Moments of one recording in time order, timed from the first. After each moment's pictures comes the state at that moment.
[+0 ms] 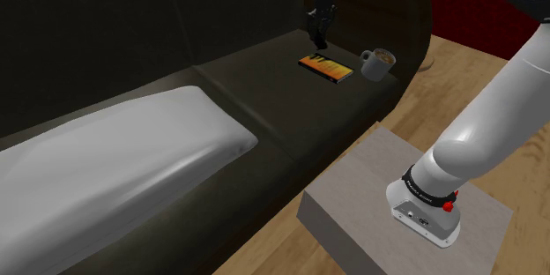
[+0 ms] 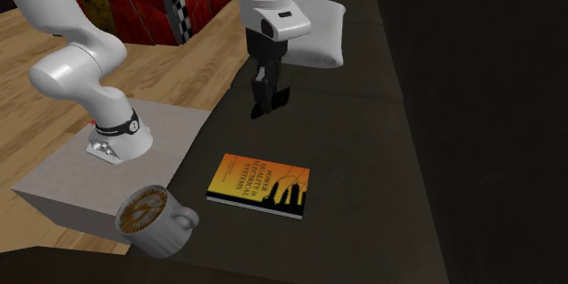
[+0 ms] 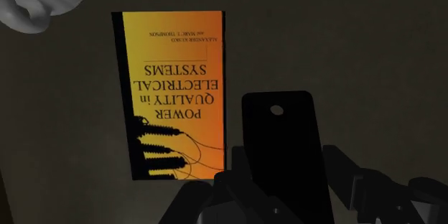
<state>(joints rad) -0.06 0.00 -0.05 -1.86 -0.02 1.86 -0.13</state>
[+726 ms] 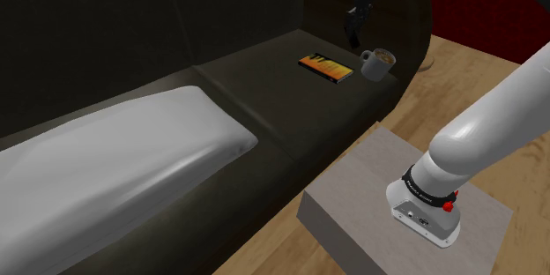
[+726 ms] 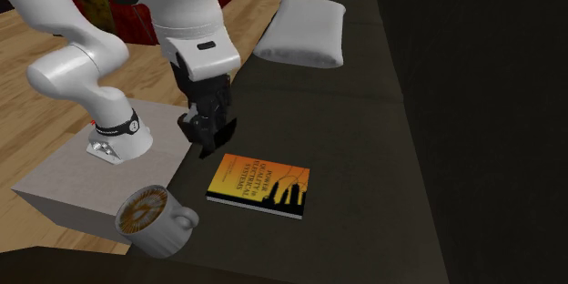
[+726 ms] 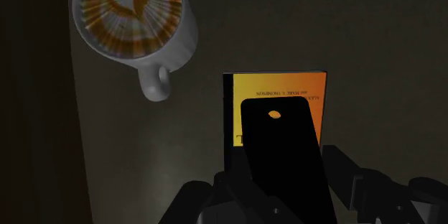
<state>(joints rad) -0.17 -0.11 -0.18 -1.99 -0.04 1.88 -0.37</state>
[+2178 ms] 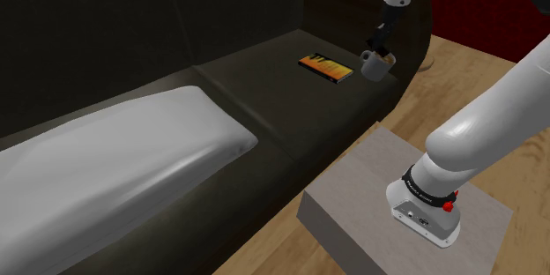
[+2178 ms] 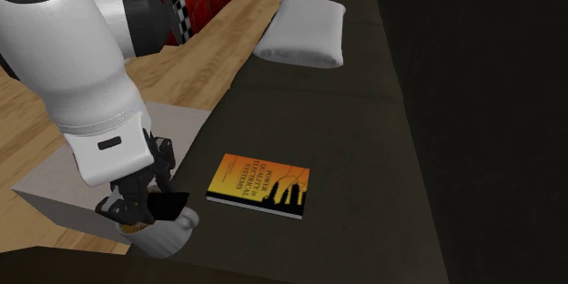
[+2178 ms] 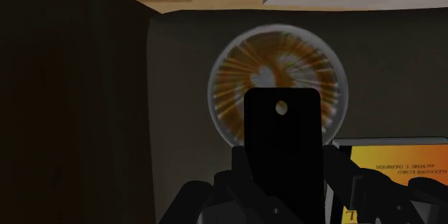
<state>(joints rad) -0.29 -0.07 -0.33 -2.10 -0.05 2.03 -0.63</state>
